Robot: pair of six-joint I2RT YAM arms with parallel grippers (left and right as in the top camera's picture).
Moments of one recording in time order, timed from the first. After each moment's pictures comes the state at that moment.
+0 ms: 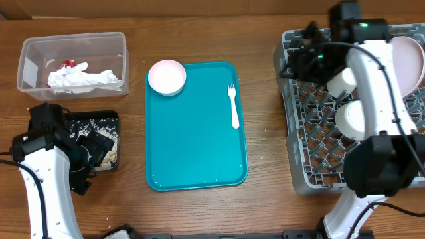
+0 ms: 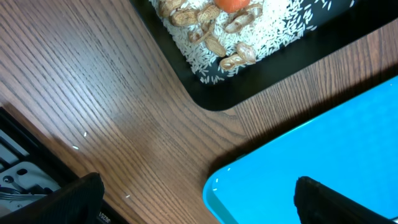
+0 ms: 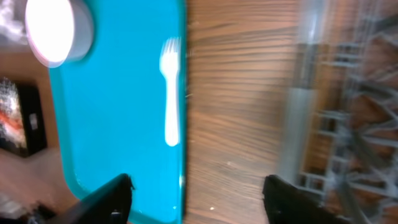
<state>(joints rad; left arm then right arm) 0.42 1.30 1.06 -1.27 0.07 -0.70 0.07 1.97 1.94 -1.34 -0.43 0.03</state>
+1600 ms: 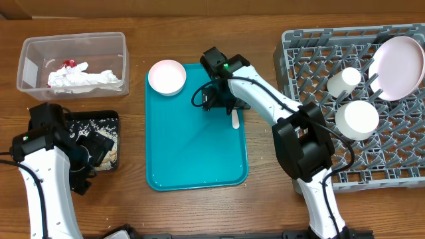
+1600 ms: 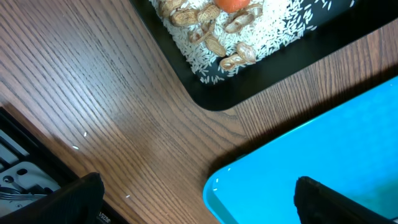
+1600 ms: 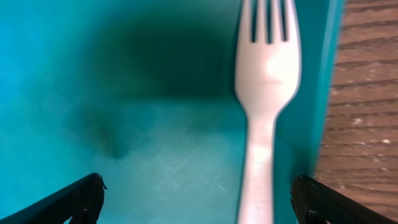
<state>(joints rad) 0.42 1.30 1.06 -1.27 0.07 -0.70 0.57 2.32 1.91 -1.05 0.04 0.54</state>
